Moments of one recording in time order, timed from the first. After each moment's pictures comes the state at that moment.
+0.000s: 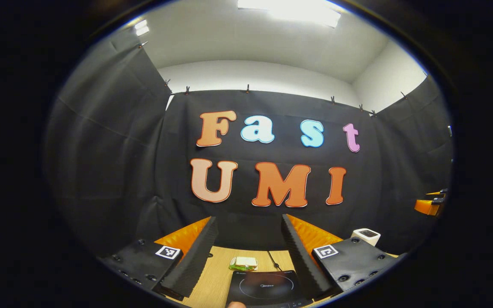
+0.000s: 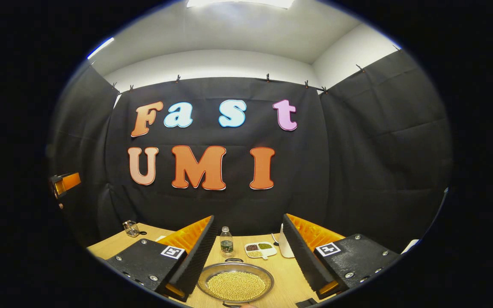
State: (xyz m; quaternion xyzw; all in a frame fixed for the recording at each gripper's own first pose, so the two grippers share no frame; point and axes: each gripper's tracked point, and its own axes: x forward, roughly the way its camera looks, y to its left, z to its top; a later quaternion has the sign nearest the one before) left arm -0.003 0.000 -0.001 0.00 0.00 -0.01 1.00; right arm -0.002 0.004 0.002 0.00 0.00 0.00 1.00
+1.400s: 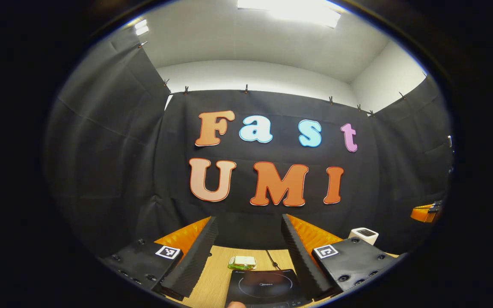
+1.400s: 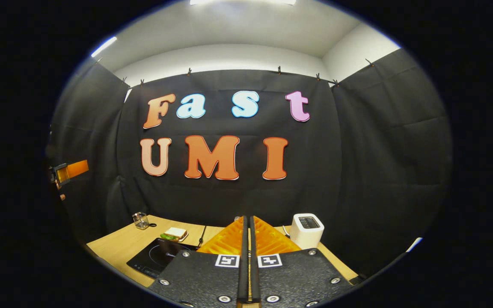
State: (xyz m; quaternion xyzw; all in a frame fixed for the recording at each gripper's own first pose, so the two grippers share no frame) left arm -0.011 -0.001 0.000 0.00 0.01 -0.01 1.00; right arm -0.011 0.032 -0.037 0.00 0.03 0.05 1.00
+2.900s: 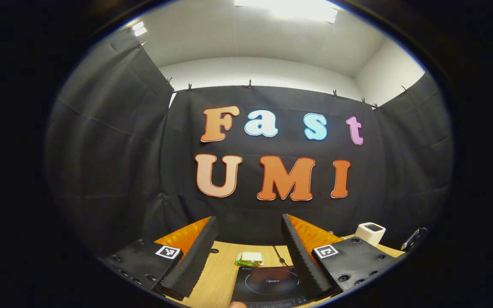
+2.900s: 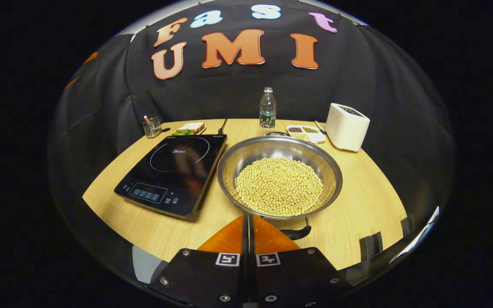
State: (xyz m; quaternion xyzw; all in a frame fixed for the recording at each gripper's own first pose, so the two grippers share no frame) left arm -0.012 0.007 -0.014 0.01 0.02 0.01 1.00; right arm -0.073 0.088 -0.339 -0.03 0.36 0.11 0.93
